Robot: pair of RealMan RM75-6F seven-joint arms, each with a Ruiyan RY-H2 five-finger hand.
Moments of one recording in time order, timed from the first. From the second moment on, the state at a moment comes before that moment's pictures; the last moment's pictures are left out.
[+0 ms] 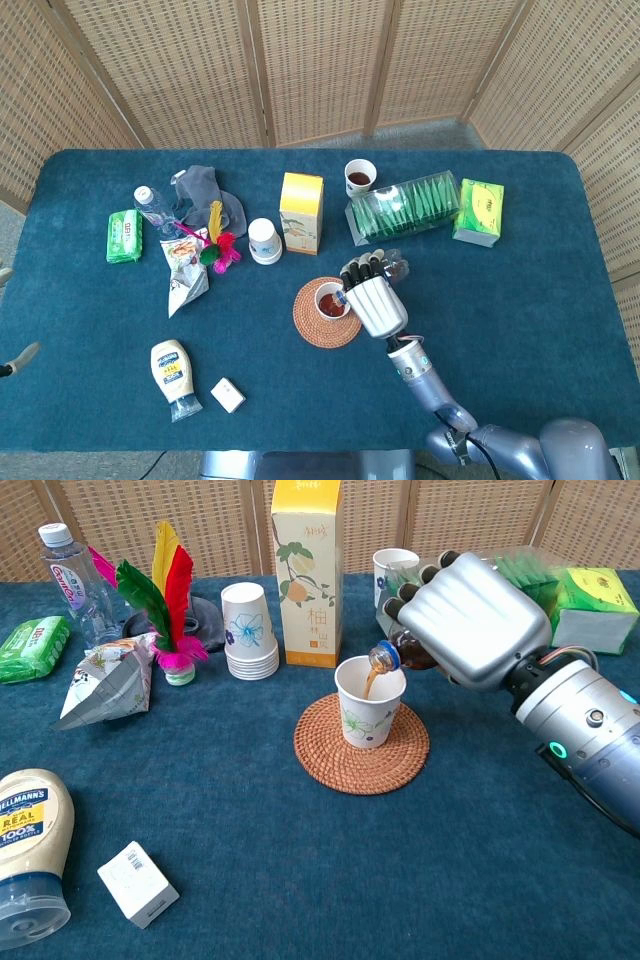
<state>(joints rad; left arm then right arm) -0.06 -0.83 -0.01 -1.75 1.58 1.53 -0.41 0.64 -1.90 0.15 -1.10 -1.59 1.35 -0.98</state>
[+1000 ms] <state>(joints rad) -0.06 -0.84 -0.01 -1.75 1.58 1.52 -0.40 0.60 -1.90 0.18 -1.11 -1.52 1.35 -0.81</state>
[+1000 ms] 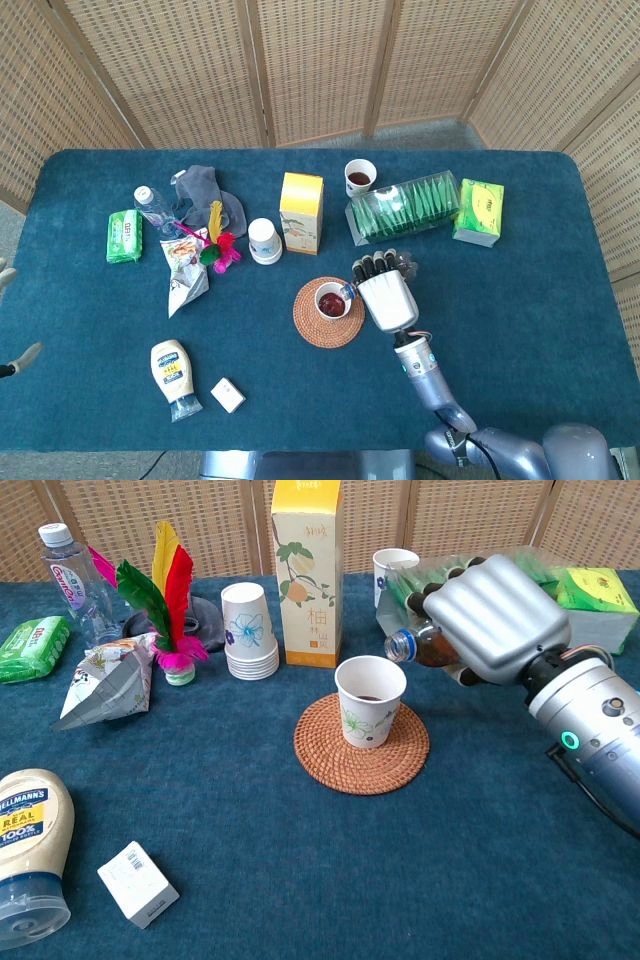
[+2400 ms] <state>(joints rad) -0.06 -0.85 0.00 -1.77 1.58 1.51 -0.33 0.34 -1.69 0.31 -1.31 -1.27 1.42 0.16</state>
